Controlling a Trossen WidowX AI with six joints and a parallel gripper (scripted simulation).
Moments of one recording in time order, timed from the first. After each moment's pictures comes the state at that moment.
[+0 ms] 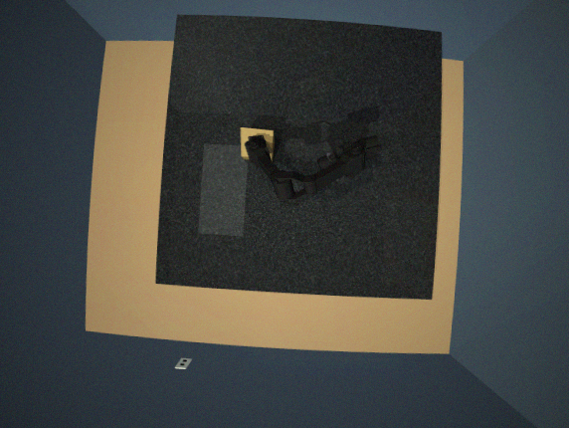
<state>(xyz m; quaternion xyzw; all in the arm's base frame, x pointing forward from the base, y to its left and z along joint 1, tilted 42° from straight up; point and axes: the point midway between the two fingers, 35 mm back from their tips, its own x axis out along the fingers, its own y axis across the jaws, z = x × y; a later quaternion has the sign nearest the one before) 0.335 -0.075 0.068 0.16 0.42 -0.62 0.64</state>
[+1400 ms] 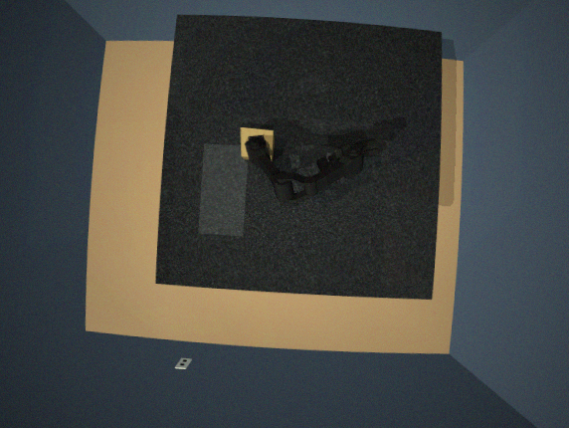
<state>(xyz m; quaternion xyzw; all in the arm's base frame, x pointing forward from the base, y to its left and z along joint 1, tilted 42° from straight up) 0.333 -0.087 0.057 0.16 0.42 -0.62 0.64</state>
